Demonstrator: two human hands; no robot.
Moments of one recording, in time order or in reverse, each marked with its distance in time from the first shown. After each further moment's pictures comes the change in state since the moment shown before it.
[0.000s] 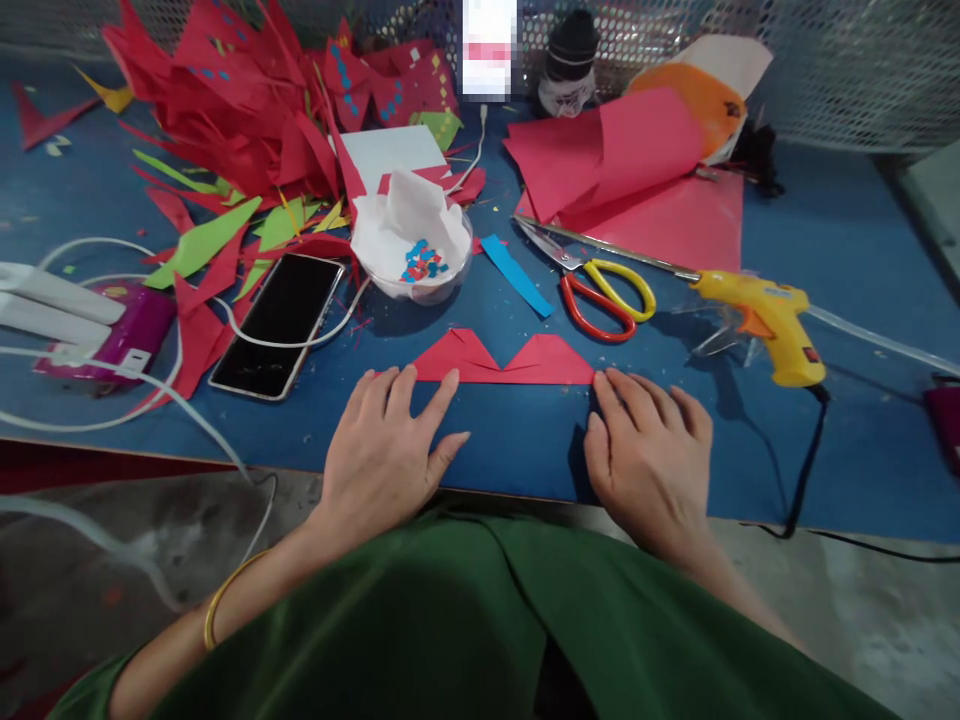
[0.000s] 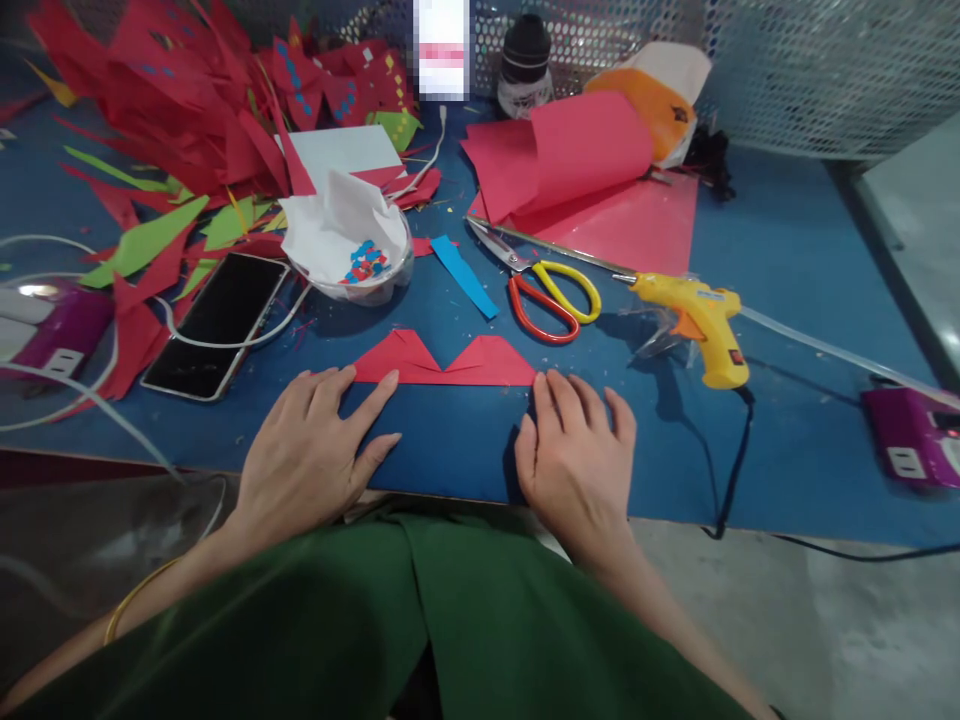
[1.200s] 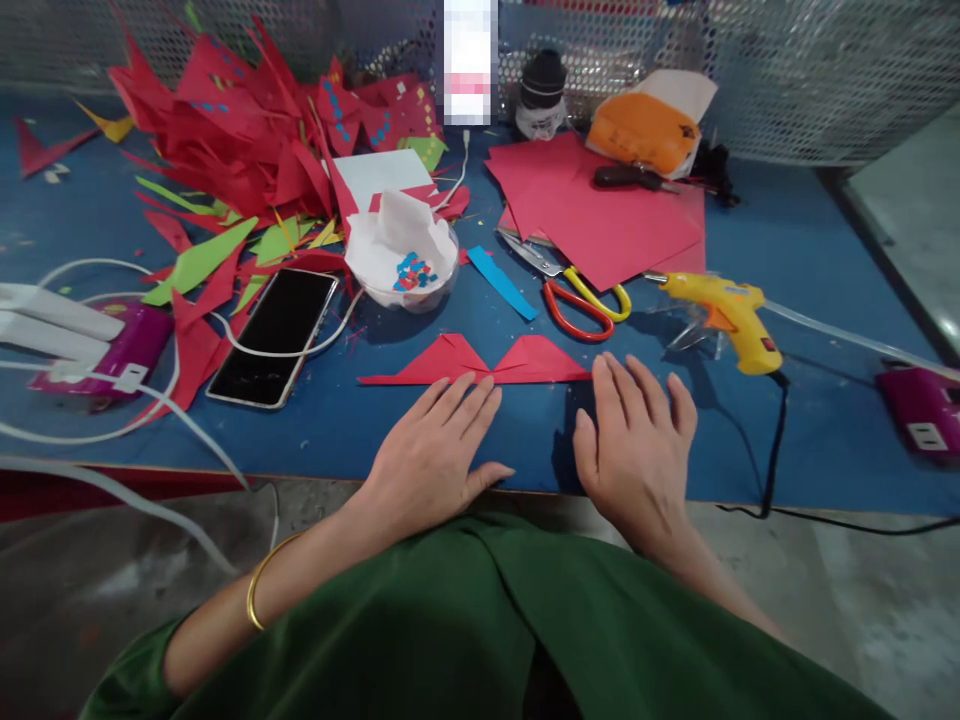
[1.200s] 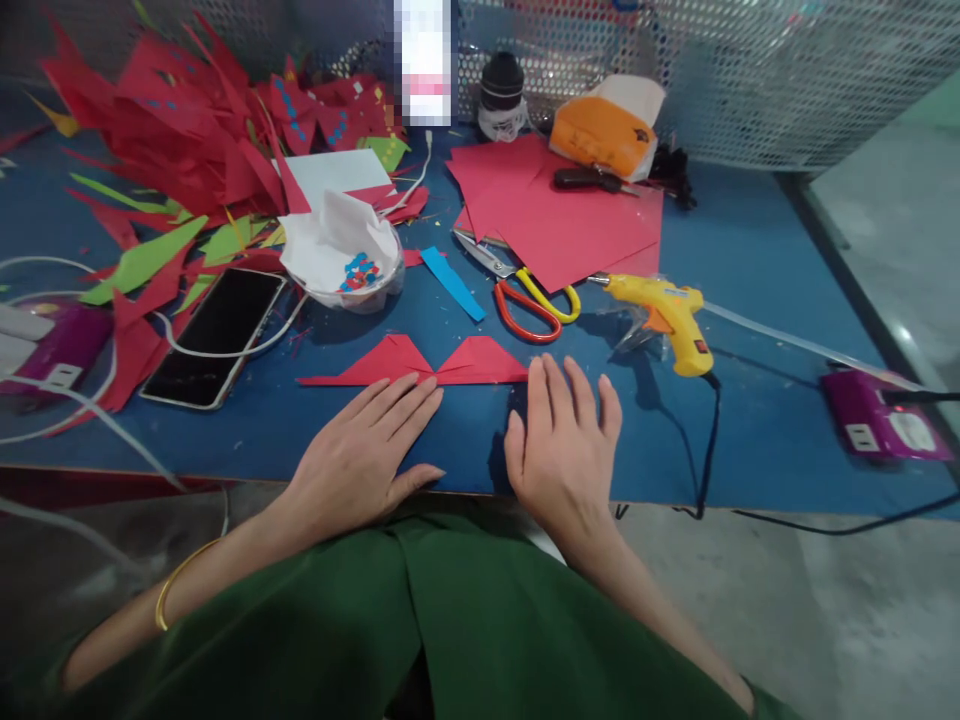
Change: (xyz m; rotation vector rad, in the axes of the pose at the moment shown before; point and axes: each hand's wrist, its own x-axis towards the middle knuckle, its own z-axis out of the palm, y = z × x) left_hand 0.014 0.021 0.010 -0.220 0.083 0.310; right_hand -0.001 -0.007 -0.004 0.026 0.090 0.041
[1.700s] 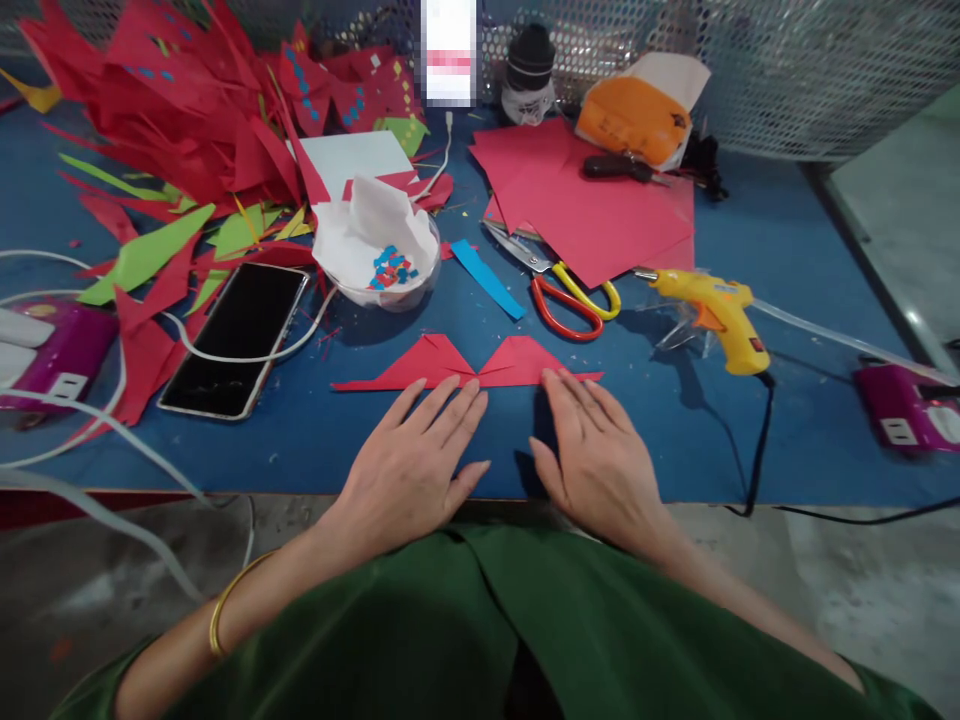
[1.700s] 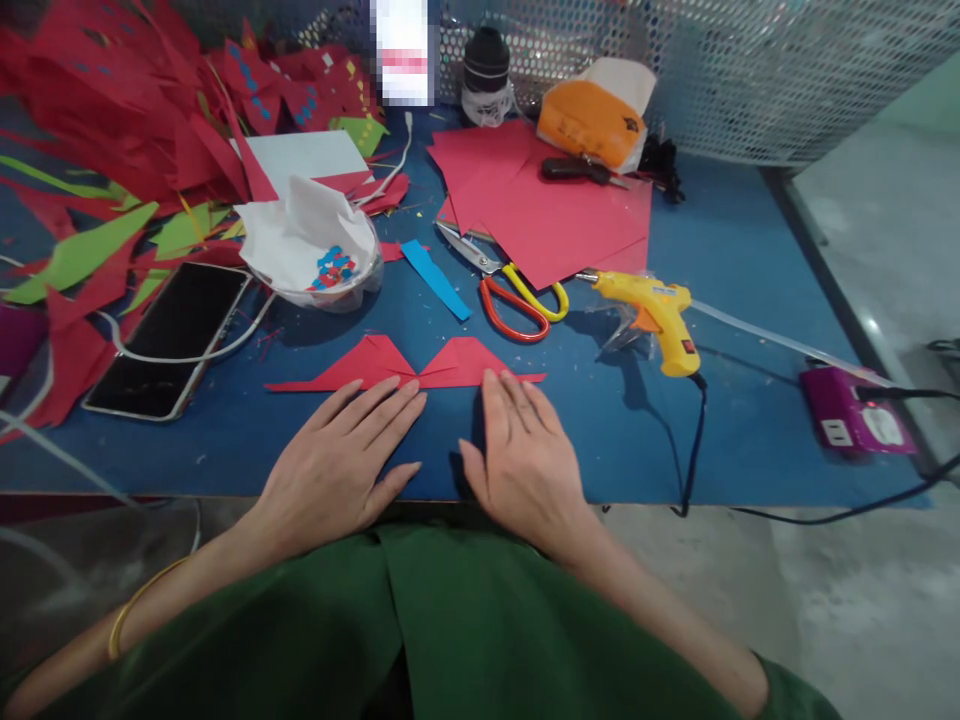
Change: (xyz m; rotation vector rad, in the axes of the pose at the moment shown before) left_hand 0.002 -0.002 -0.002 -0.008 -0.032 -0.011; right_hand 0.002 -0.003 0.006 0.061 -0.149 -0.211
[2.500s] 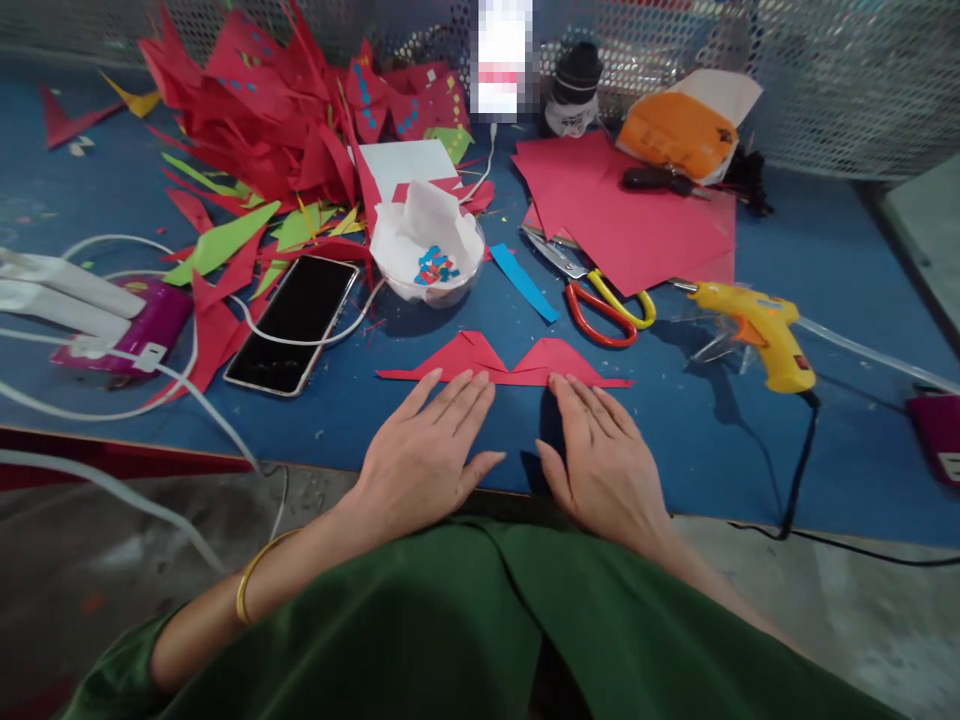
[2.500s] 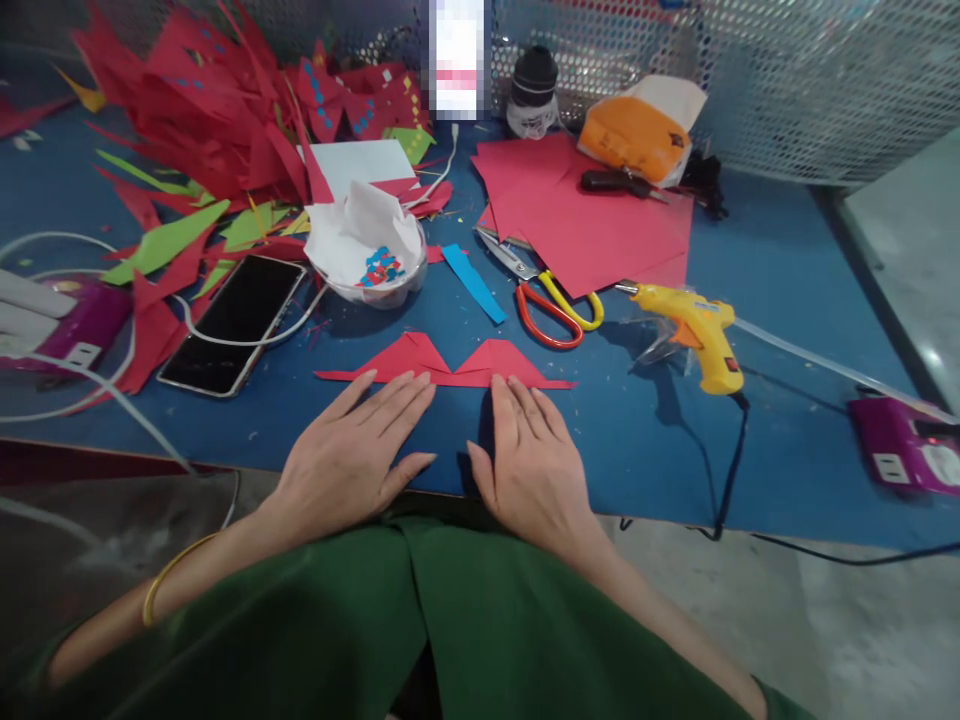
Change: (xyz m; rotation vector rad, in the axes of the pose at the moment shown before) left_hand -0.016 -0.006 -0.001 0.008 0.068 -0.066; right_hand 0.003 -0.017 0.006 0.060 -0.006 -0.030
